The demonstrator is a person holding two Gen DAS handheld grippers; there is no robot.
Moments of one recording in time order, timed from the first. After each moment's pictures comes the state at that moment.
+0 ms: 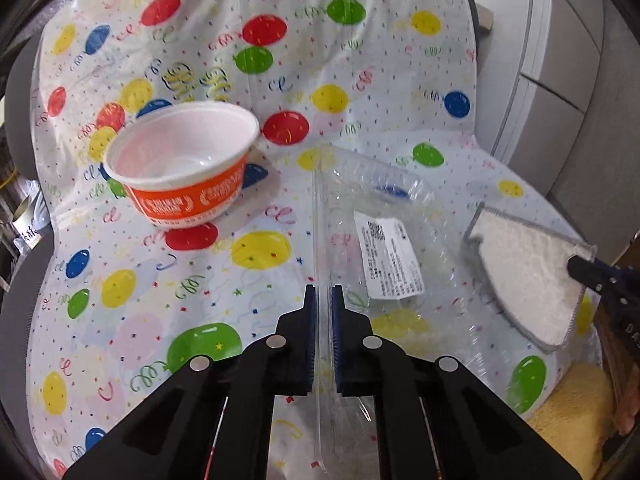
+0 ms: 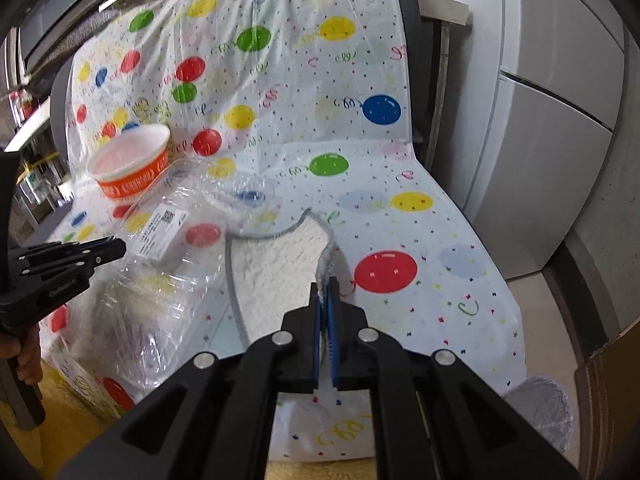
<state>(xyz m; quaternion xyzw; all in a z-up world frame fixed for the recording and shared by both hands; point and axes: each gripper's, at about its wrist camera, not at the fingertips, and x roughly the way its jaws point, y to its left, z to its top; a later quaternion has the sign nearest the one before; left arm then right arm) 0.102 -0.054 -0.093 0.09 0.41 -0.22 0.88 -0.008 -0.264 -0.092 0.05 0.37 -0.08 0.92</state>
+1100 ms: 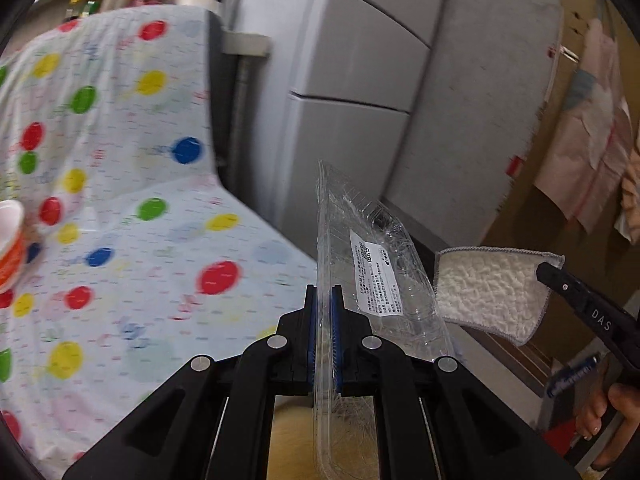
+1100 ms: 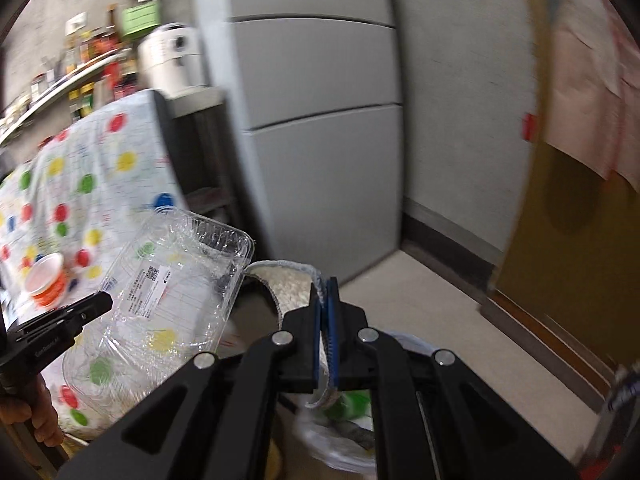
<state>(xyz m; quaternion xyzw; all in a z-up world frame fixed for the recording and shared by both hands) -0.054 -0.242 -0.050 0.06 0.34 -0.47 0.81 -0.254 -0.409 -0.034 0.15 0.25 -0.34 0.89</state>
